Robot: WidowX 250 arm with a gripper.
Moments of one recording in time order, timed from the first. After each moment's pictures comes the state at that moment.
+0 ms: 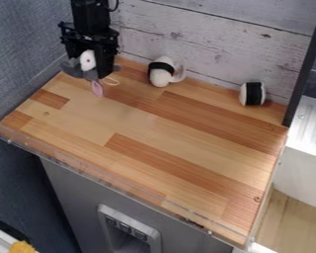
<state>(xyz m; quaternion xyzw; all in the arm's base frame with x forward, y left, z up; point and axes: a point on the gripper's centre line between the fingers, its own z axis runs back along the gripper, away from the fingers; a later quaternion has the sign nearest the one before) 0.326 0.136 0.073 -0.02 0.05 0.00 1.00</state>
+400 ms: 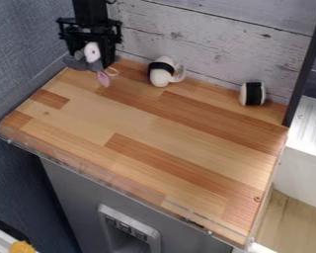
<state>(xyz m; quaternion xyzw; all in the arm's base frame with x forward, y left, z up) 0.346 0.155 0.073 -0.03 0.05 0.14 0.99</state>
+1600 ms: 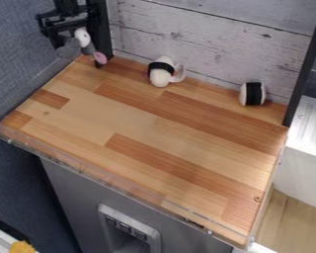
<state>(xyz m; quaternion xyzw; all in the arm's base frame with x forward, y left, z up) 0.375 0.202 0.066 -0.03 0.05 0.42 0.90</state>
